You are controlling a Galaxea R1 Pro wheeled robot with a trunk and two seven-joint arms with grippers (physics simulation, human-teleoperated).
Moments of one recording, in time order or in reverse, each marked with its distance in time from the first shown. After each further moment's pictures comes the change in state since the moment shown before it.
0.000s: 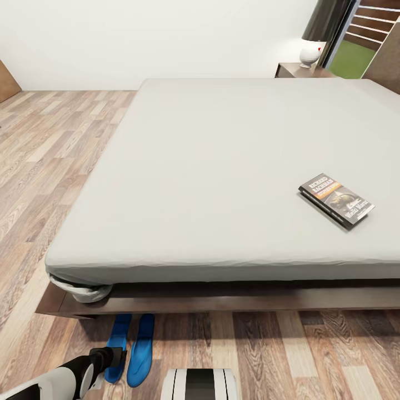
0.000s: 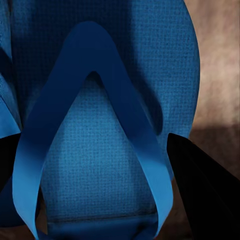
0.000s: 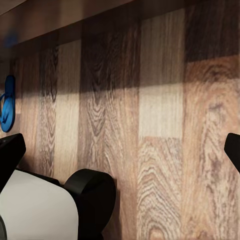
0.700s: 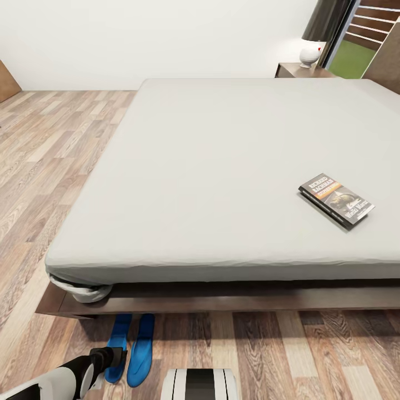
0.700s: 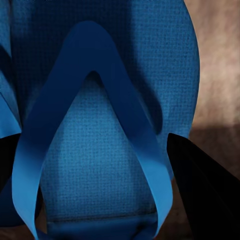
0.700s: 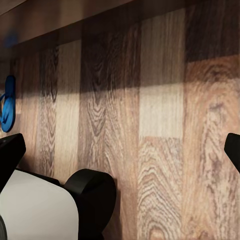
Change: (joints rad) left arm 0.000 -0.001 0.000 0.000 0.000 0.000 0.001; right arm 0.000 0.001 0.000 0.000 0.000 0.000 0.000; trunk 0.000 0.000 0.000
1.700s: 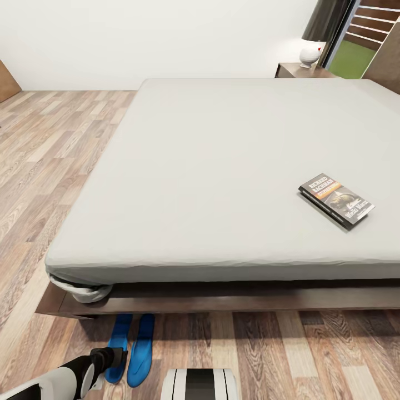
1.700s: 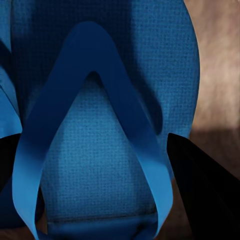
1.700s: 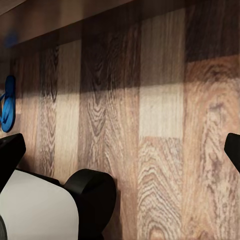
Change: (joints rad) left arm 0.000 -0.003 0.000 0.000 0.000 -0.007 0.001; right arm 0.000 0.000 0.000 0.000 0.000 0.000 0.000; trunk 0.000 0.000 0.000
